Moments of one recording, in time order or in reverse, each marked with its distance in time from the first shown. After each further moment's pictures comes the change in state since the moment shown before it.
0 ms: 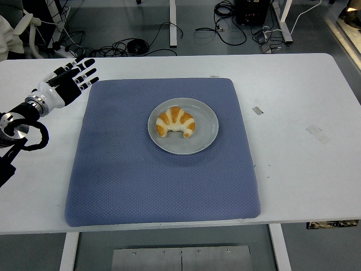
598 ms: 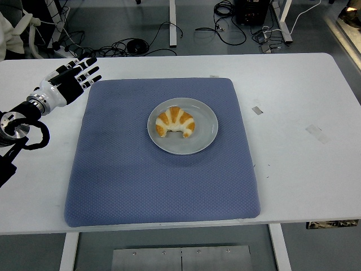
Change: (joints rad) left arm -0.005 0.001 -0.003 -0.002 -0.001 -0.034 0.001; right arm 0.000 0.000 0.000 0.000 0.000 0.000 0.000
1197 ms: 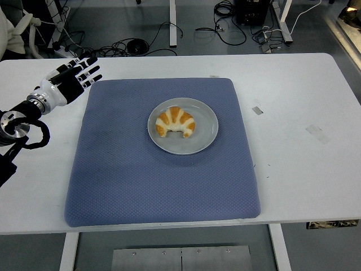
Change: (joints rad) left arm -0.004 -0.003 0.001 0.002 -0.001 0.008 0.002; right arm 0.000 0.000 0.000 0.000 0.000 0.000 0.000
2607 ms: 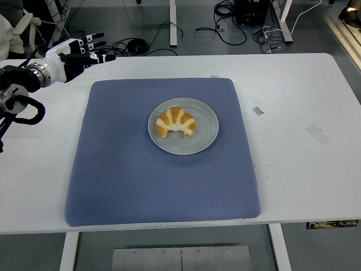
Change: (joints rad) left arm -0.210 0.056 0.211 -0.027 0.370 -0.003 0.020; right arm 0.000 0.000 0.000 0.000 -0.001 0.000 0.000
